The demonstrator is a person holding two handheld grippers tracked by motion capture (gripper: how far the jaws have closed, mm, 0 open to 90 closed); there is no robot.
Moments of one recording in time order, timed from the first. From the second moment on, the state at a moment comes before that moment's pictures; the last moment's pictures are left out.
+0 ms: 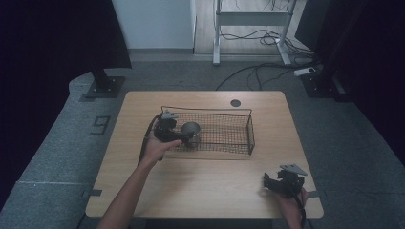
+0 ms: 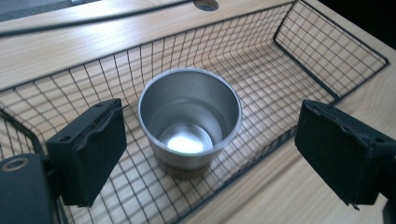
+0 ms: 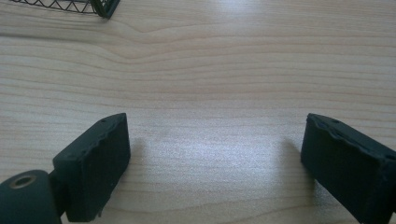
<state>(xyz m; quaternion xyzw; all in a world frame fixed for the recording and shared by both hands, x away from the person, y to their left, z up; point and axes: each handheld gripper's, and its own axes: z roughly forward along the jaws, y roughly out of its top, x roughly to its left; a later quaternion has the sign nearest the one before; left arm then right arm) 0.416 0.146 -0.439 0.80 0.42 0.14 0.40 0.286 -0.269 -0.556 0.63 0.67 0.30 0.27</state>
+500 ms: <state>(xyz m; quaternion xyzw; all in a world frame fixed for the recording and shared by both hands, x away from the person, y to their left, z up) 0.364 0.170 -0.471 0.81 0.41 0.12 0.41 0.286 -0.269 -0.556 0.63 0.67 0.30 0.27</state>
